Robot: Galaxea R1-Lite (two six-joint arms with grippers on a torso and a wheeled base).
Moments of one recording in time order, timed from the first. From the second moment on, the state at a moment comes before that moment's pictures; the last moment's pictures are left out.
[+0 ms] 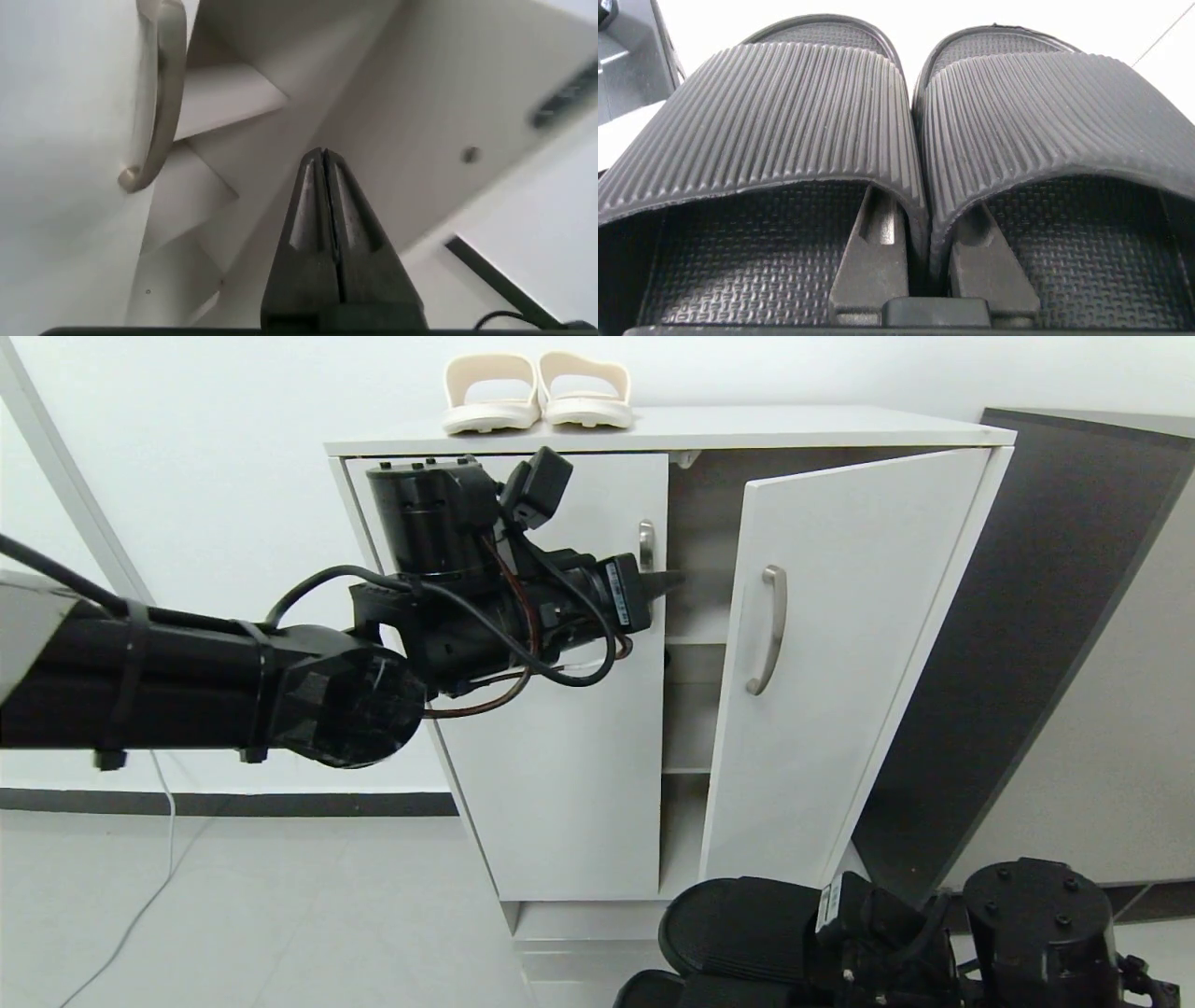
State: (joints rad) left arm -0.57 1.88 -1.34 -0.61 -0.37 -0.34; right arm 0.82 1.70 -0.27 -1.01 0.26 -0.10
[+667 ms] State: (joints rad) left arm -0.66 1.96 -1.38 -0.67 -0.37 -0.36; right arm 0.84 1.73 -0.26 -1.01 0.26 -0.11
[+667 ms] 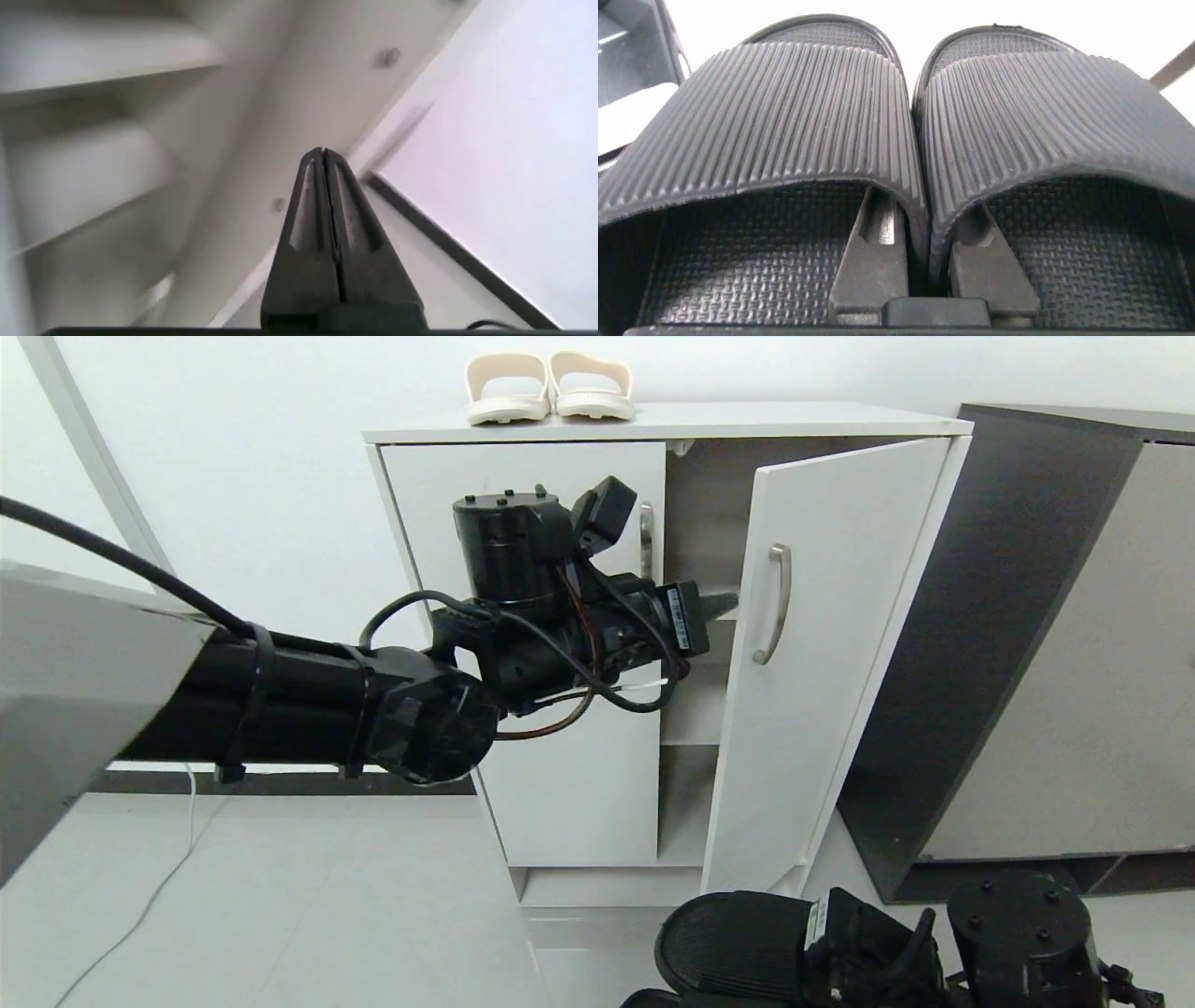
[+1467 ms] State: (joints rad) left arm -0.72 1.94 -1.29 -0.82 -0.19 -0.36; right arm 0.83 1.75 -0.28 -1.02 0.25 -0.11
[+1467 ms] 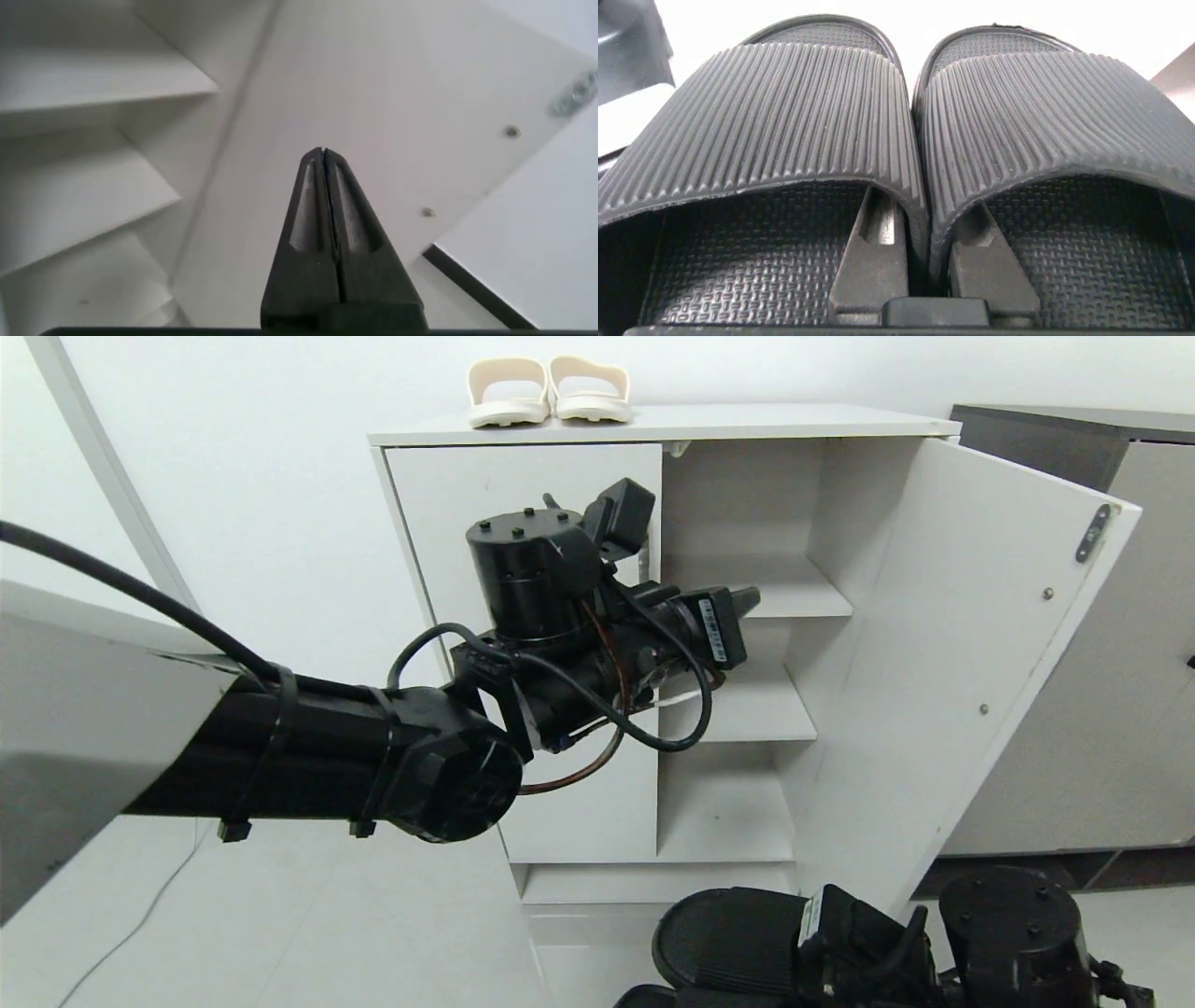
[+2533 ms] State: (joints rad) left arm -0.17 0.83 -0.78 -0.15 0.24 -0.04; right arm 0.72 1.98 -0.71 -1.01 -0.39 0.10
